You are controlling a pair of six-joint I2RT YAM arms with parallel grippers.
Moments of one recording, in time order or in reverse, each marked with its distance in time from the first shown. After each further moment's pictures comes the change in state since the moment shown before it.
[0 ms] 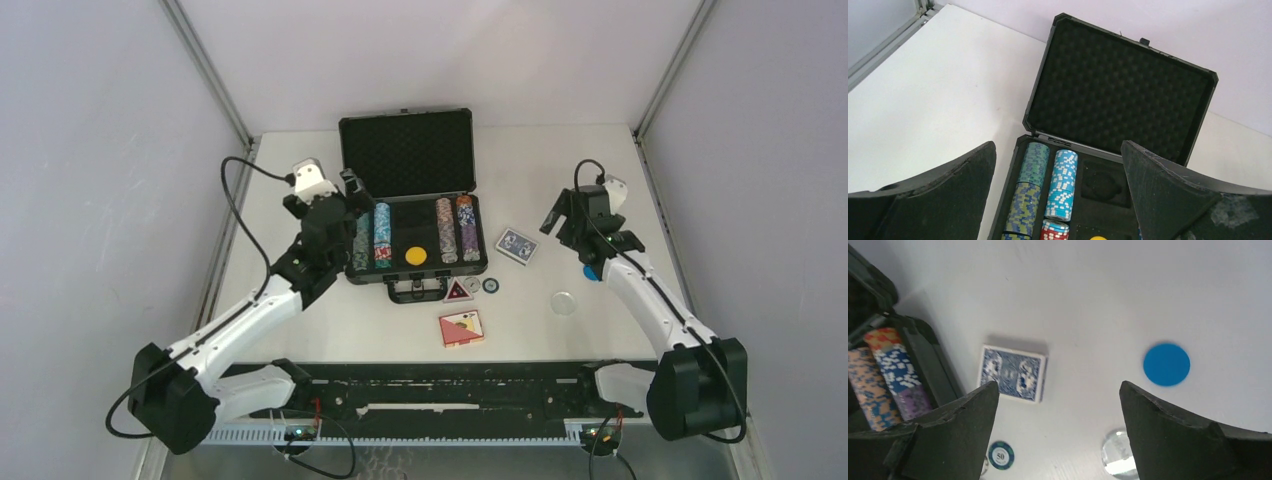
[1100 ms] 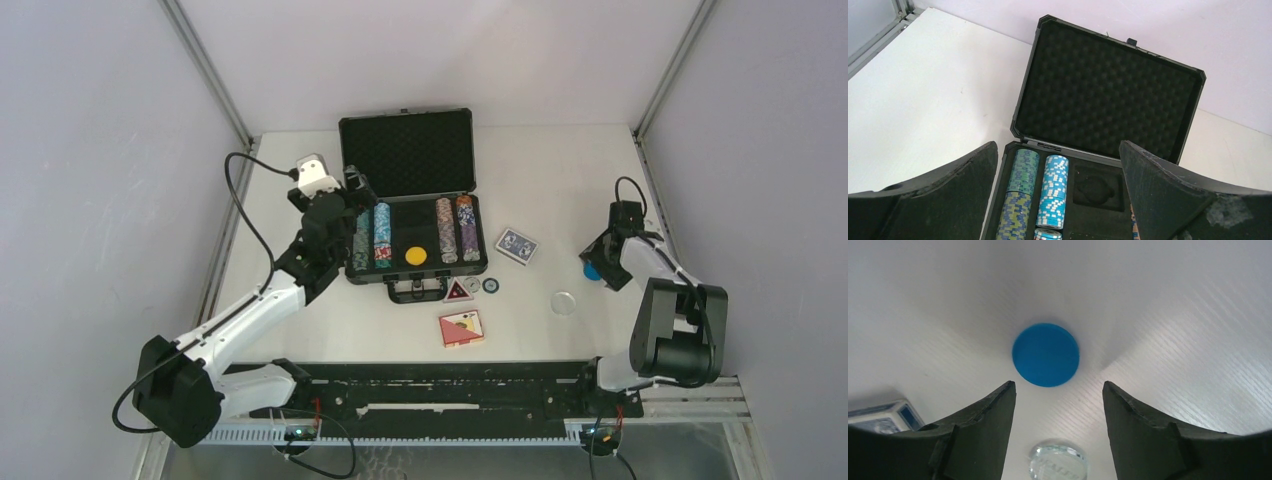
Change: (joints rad) left arm 0.029 0.063 0.003 0.095 0.077 0.026; right arm -0.368 0.250 -0.081 -0.138 -0.101 0.125
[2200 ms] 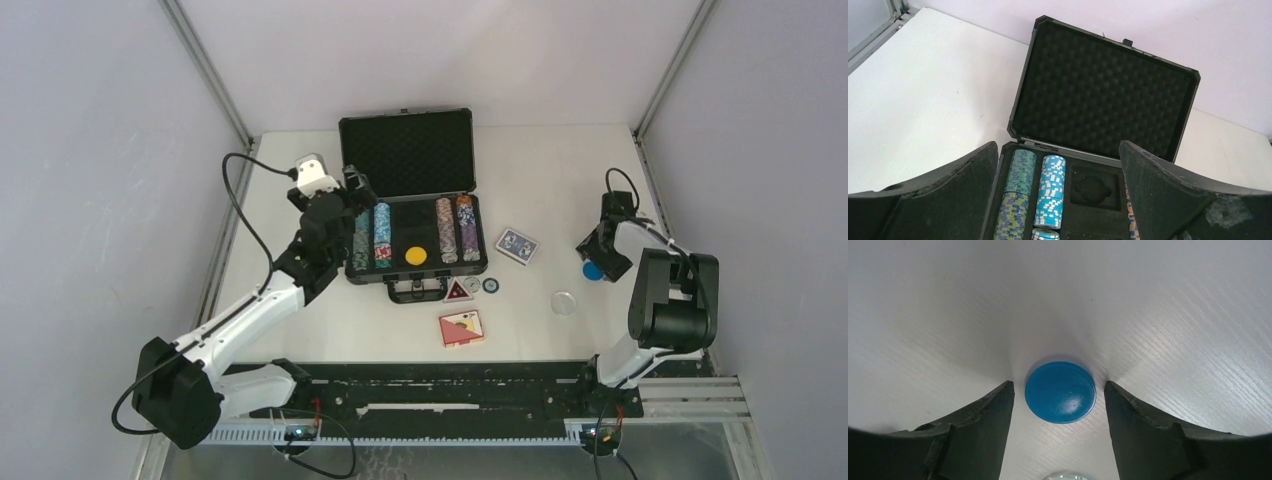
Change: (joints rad) left arm 0.005 -0.004 -0.001 0.001 0.019 -0.007; right arm 0.030 0.180 0.119 0.022 0.056 0.004
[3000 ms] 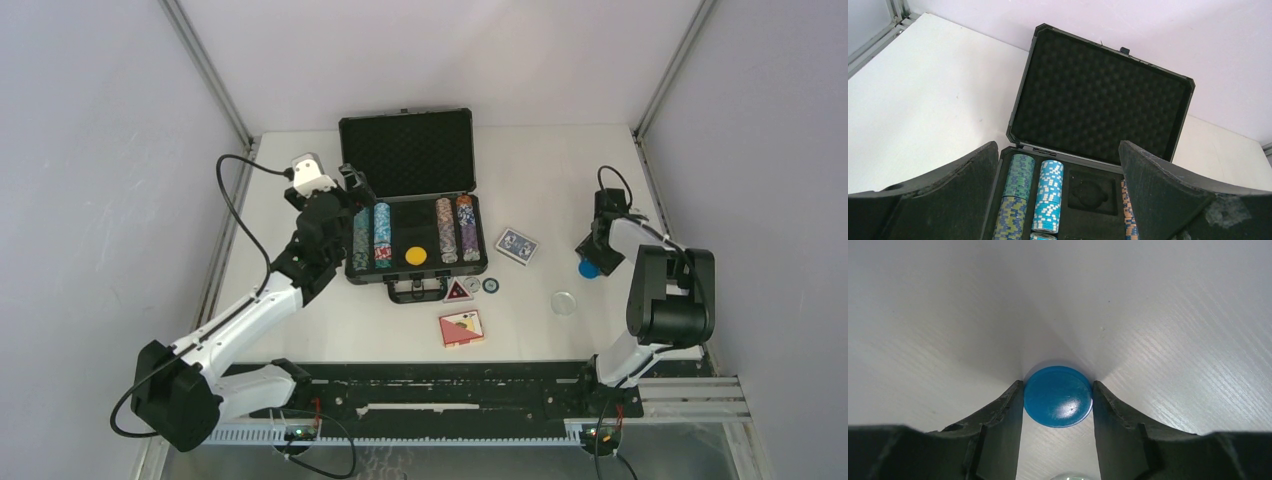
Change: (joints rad) left arm 0.006 -0.016 -0.002 0.015 0.000 0.000; right arm 0.038 0.028 0.026 -0.004 0.032 -0.004
